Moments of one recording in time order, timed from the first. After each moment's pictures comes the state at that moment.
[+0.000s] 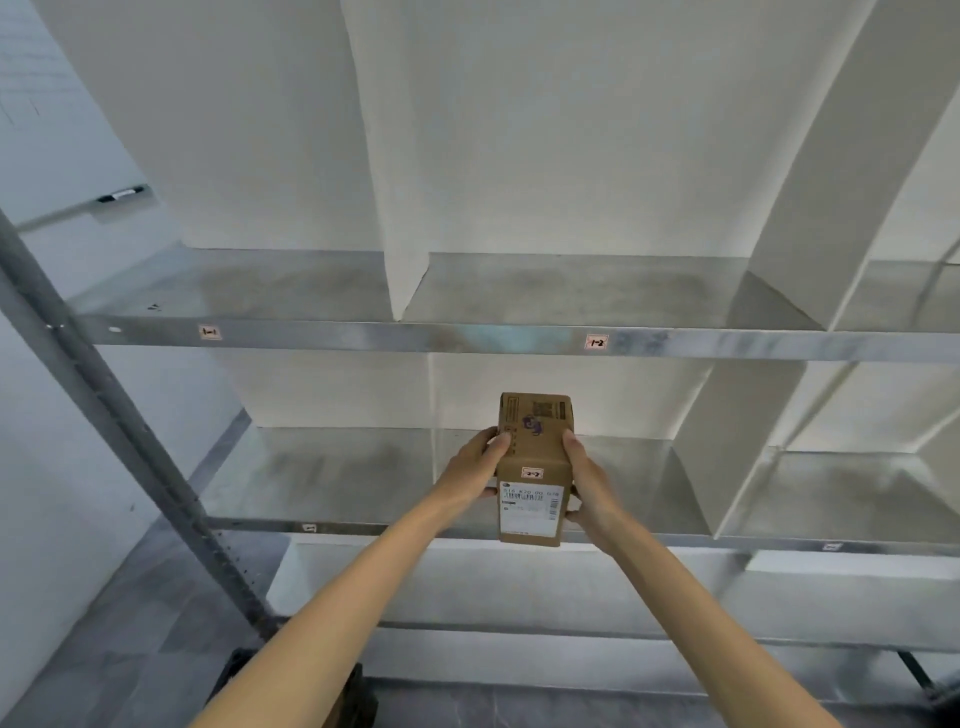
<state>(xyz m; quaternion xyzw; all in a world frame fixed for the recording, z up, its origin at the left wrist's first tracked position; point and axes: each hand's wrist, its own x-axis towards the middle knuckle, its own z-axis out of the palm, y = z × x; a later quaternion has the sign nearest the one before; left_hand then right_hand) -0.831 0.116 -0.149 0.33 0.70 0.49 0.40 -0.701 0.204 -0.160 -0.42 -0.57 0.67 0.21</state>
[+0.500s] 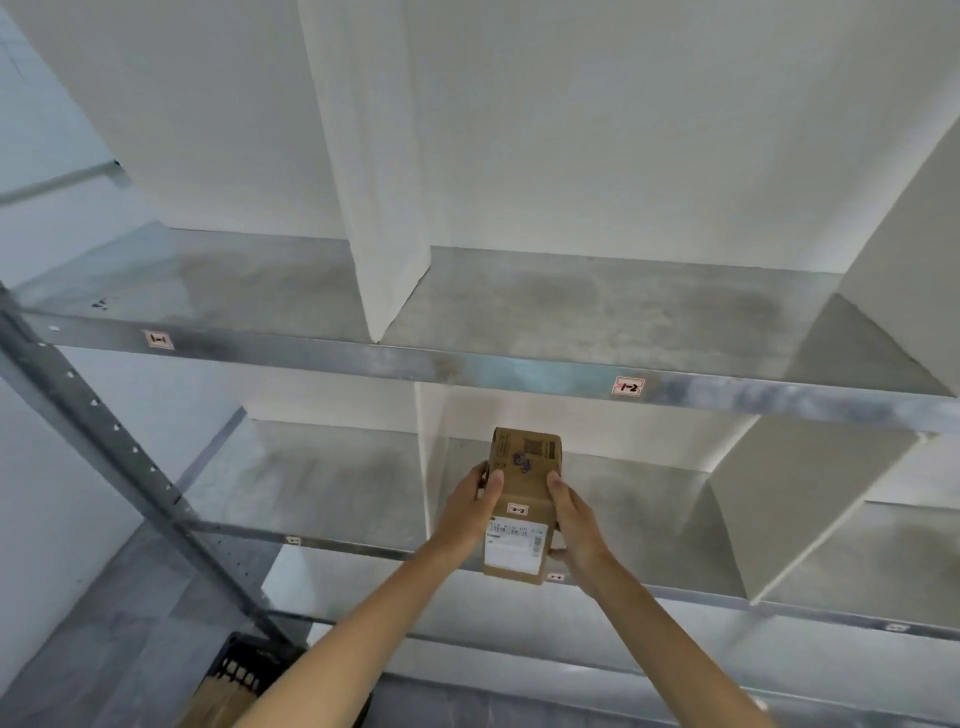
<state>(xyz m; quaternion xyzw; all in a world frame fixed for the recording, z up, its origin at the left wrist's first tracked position) -0.862 0.172 -0.224 0.30 0.77 0.48 0.30 -0.750 0.258 -0.223 -0.41 -0.57 0.68 0.17</state>
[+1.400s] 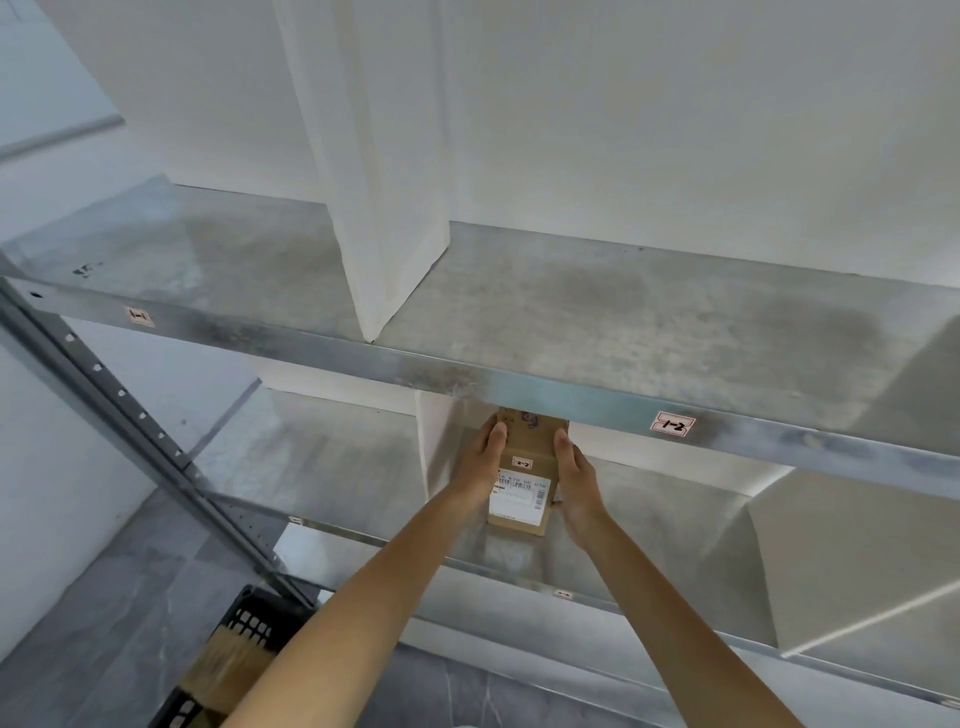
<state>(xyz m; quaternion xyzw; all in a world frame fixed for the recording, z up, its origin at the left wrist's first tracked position) -0.910 0.231 -0.230 0.20 0.70 0.60 0.33 -0.818 0.316 -0.234 -0.39 -0.56 0.71 0.20</state>
